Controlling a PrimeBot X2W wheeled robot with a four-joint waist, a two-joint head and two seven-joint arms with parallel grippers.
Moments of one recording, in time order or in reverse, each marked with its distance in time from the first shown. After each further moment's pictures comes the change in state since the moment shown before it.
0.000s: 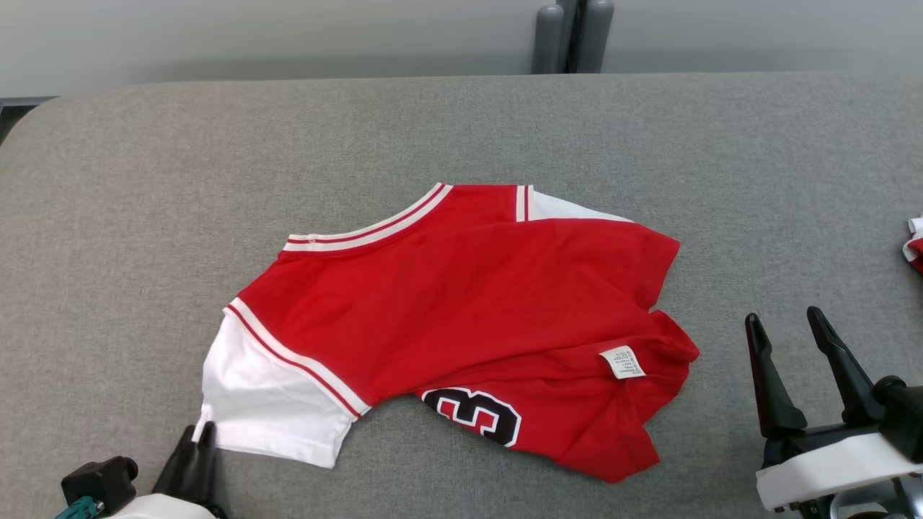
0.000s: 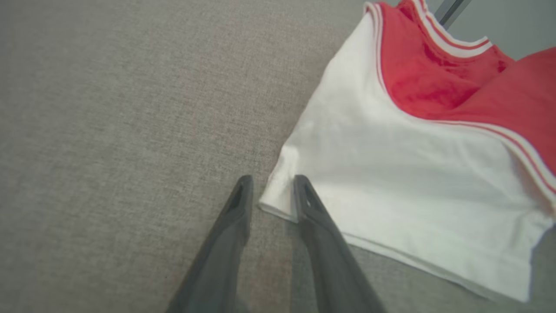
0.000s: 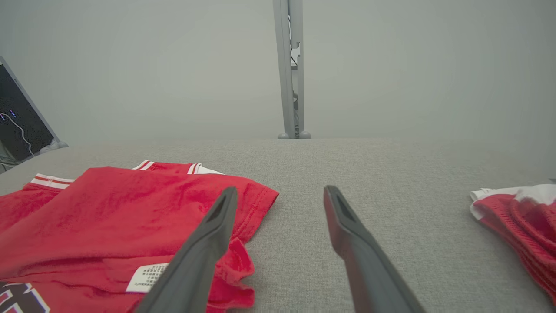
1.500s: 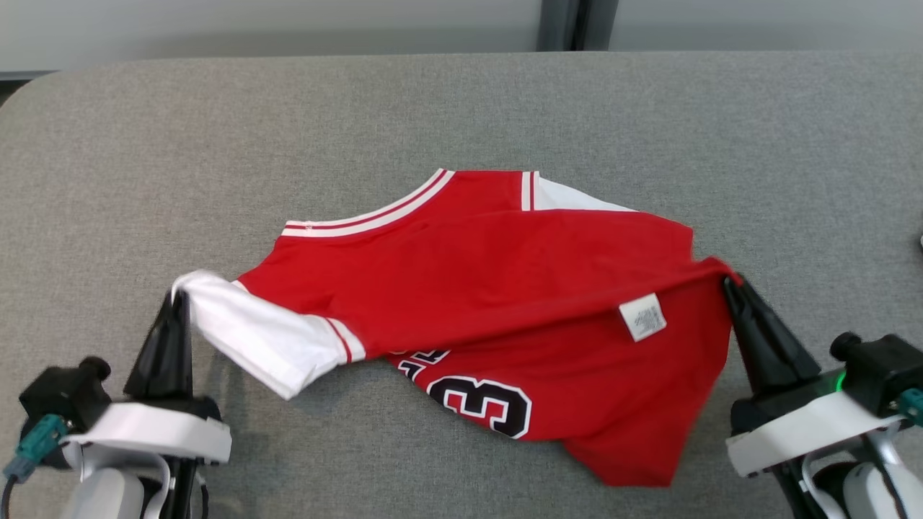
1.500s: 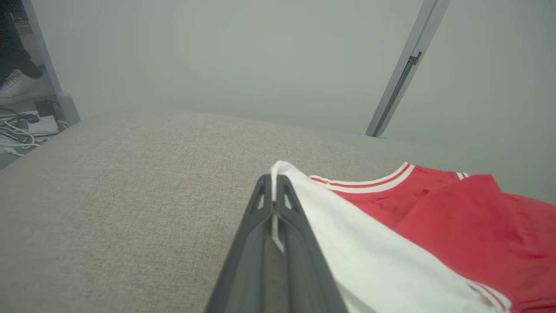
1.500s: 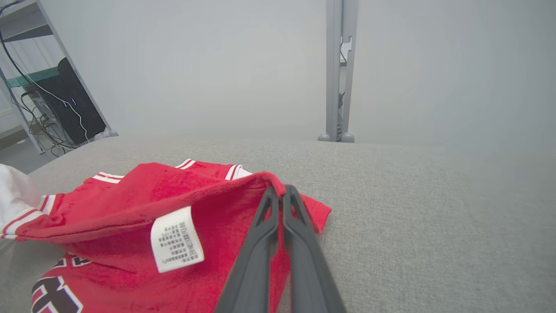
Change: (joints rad) left arm -0.100 -0.019 0.120 -0.235 0.174 -0.007 -0.033; right arm -0.125 -0.098 0.155 0.076 0.090 0.000 -0.026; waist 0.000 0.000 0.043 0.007
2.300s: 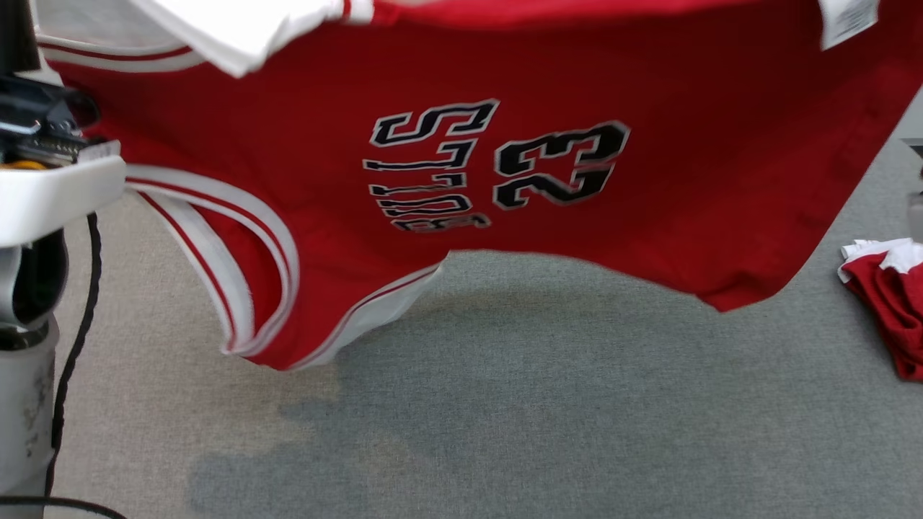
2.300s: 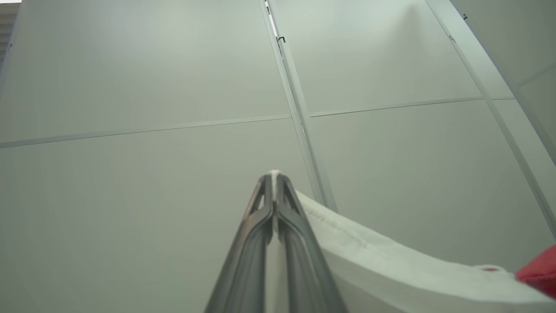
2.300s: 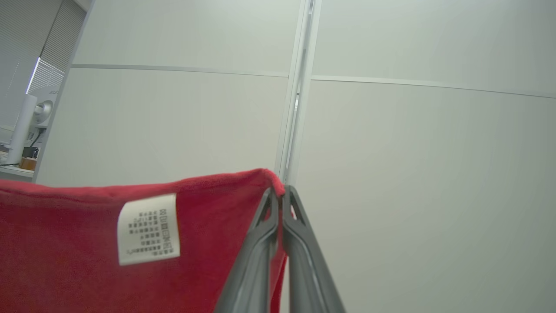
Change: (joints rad) left arm -0.507 0.111 0.037 -0.487 0.142 0.033 0.152; right arm -0.447 -0.146 -0.153 -0.139 0.022 0.000 -0.018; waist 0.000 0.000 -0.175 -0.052
